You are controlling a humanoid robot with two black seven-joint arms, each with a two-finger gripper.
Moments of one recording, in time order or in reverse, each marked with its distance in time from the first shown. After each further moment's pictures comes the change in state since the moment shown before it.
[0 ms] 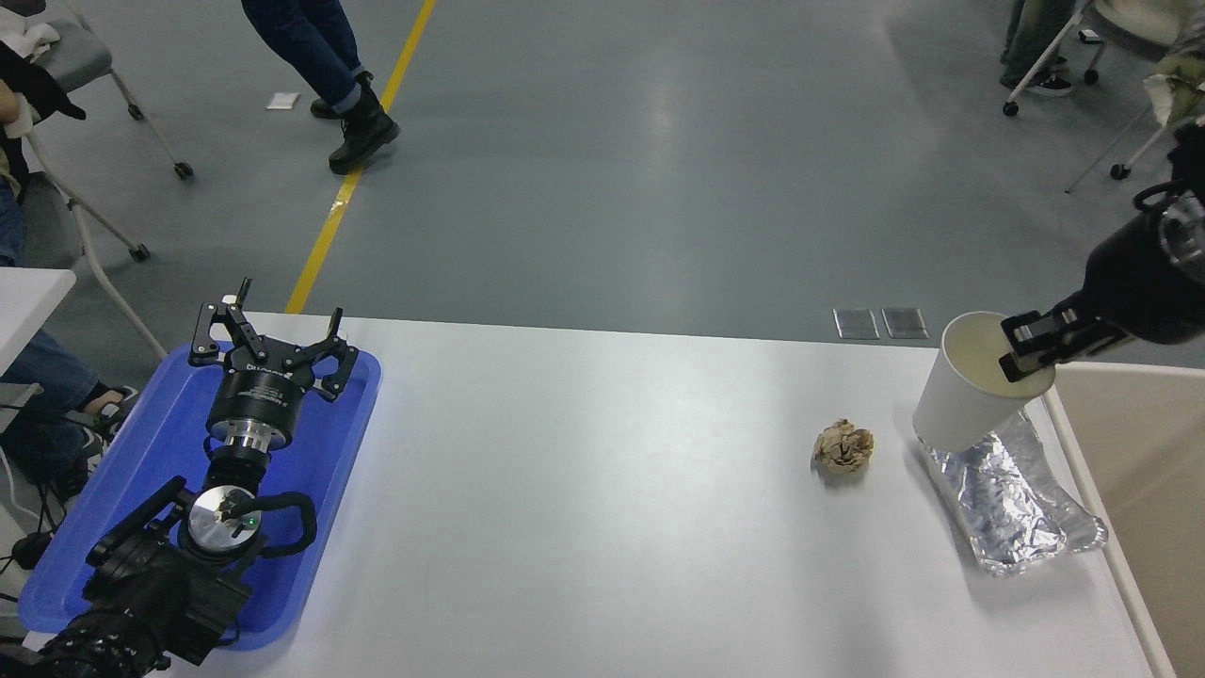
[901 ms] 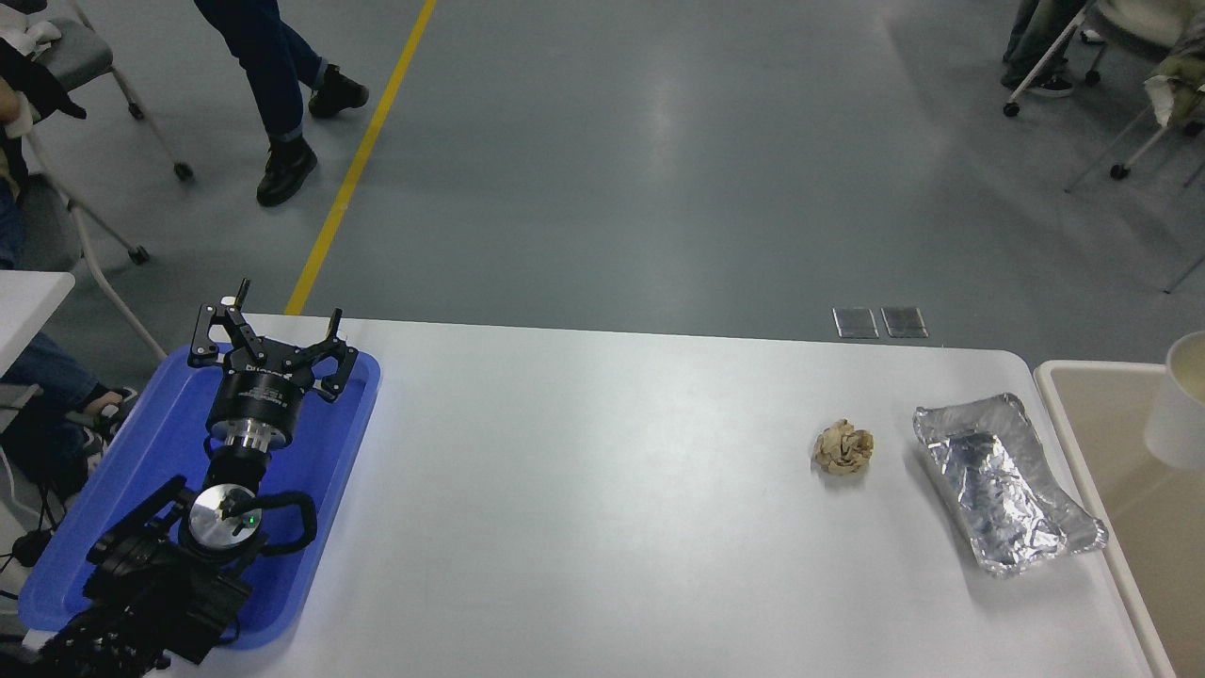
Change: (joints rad) left arm 0.000 0.000 0.000 0.000 -0.001 0.000 0.000; right arm -0.359 -0.362 -0.075 -0.482 -0.369 -0.024 0.019
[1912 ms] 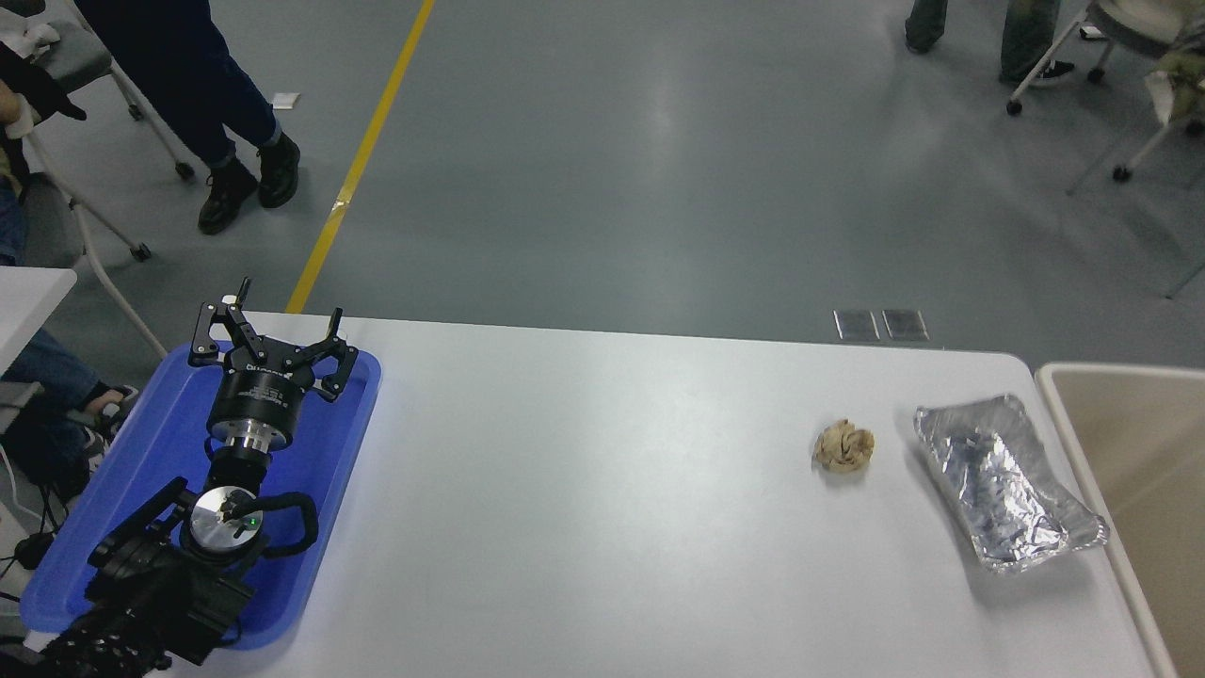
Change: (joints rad) left arm 0.000 -0.001 0.000 0.000 -0.001 0.003 -0.002; right arm -1.415 0.128 0.573 -1.102 0.576 -0.325 -0.093
